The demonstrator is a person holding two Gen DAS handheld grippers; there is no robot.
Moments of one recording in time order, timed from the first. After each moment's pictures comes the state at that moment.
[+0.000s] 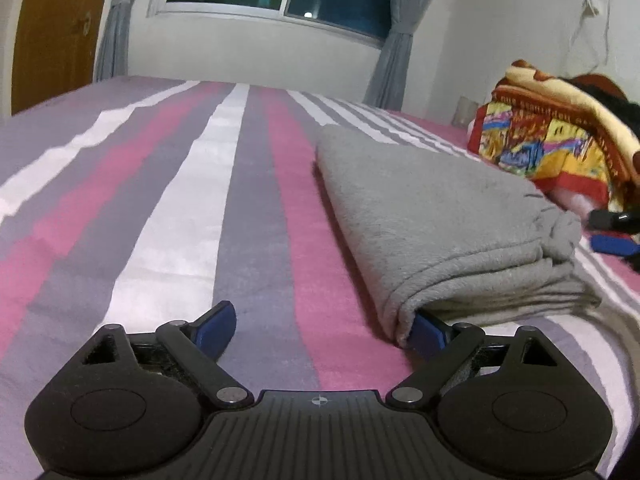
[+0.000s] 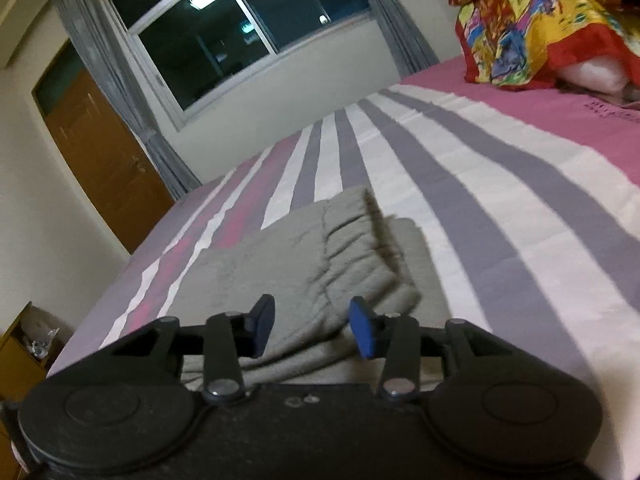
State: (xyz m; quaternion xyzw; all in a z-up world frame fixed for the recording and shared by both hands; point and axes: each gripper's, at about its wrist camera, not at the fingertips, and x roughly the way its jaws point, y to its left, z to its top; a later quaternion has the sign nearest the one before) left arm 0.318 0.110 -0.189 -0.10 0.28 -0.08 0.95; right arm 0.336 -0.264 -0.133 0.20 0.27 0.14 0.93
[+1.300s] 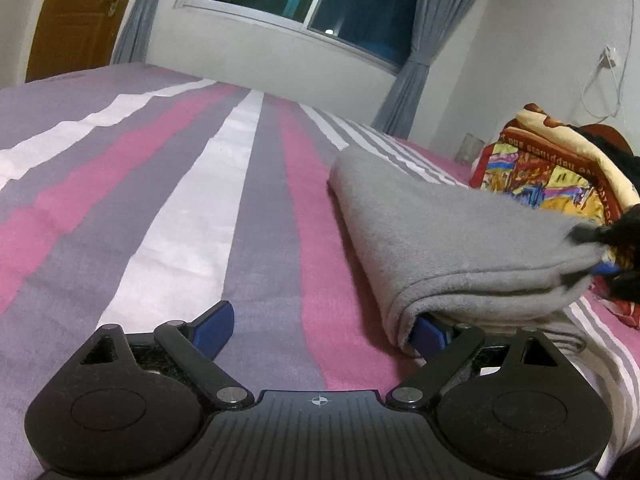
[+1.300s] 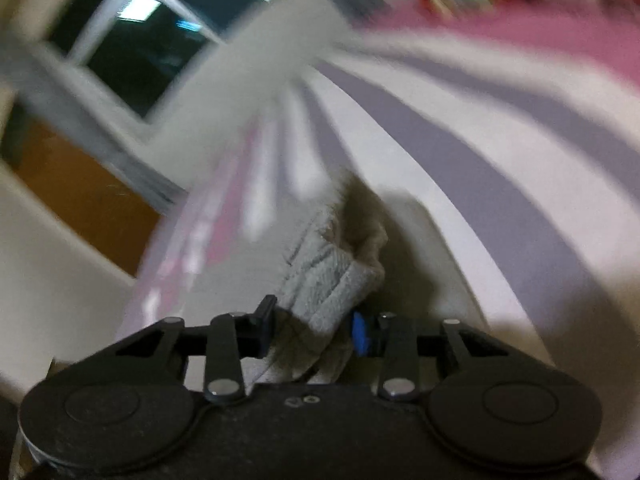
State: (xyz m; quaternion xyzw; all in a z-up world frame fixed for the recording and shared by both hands) left arm 0.320 0.118 -0.200 -0.17 0.25 -0.07 0.95; right arm 0.352 -0.267 -0.117 0.28 0.27 0.14 0.91
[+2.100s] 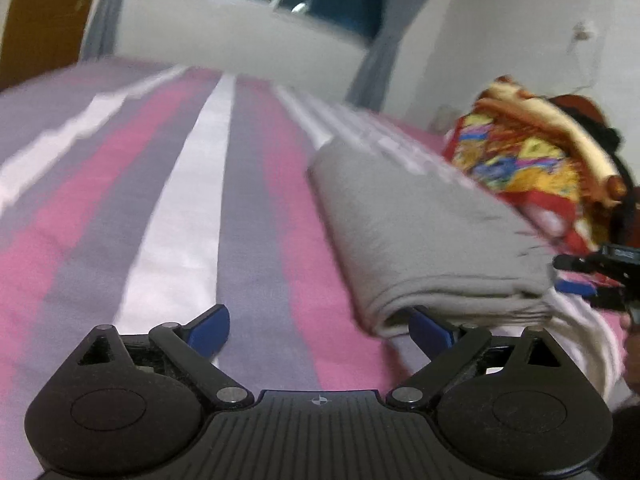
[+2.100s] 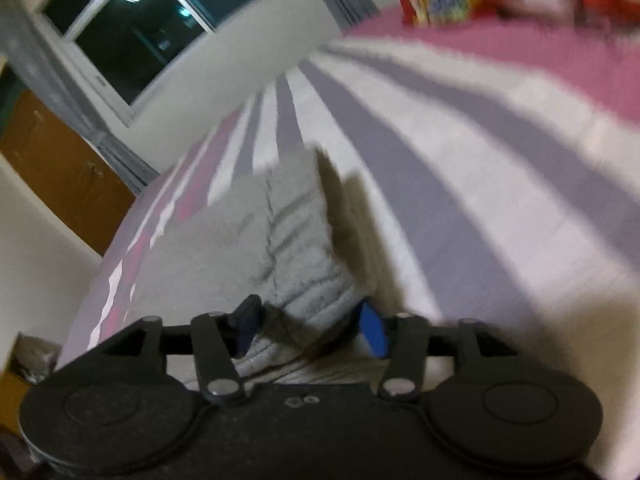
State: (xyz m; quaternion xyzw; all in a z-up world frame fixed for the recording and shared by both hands) left arm 0.300 0.135 -0.169 -0.13 0.27 -0.13 0.95; right arm 0.334 -0.304 -0.135 0.21 0.29 0.09 0.93
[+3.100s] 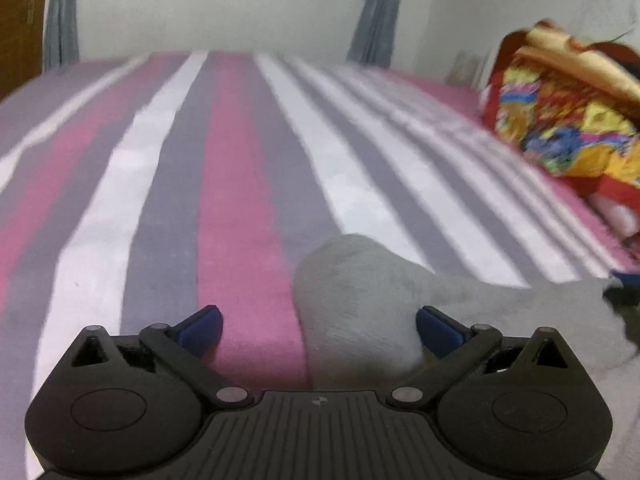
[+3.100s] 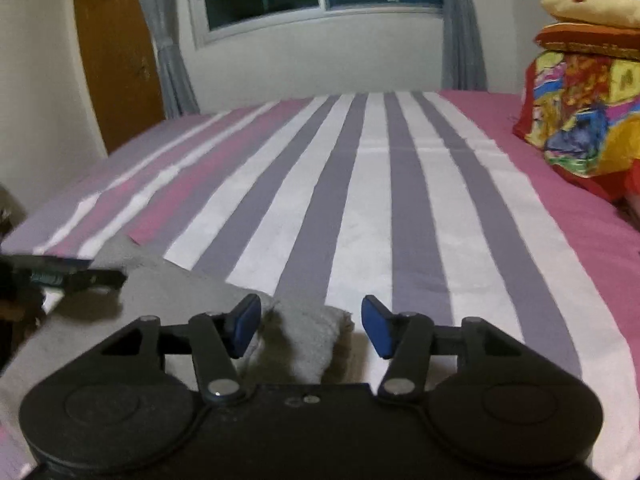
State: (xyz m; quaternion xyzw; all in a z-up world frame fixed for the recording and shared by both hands) left arm 0.575 0.086 -0.173 -0.06 0.37 -0.11 0.92; right arm 0.479 -0.265 -0.137 -0.03 0.34 0.14 0.93
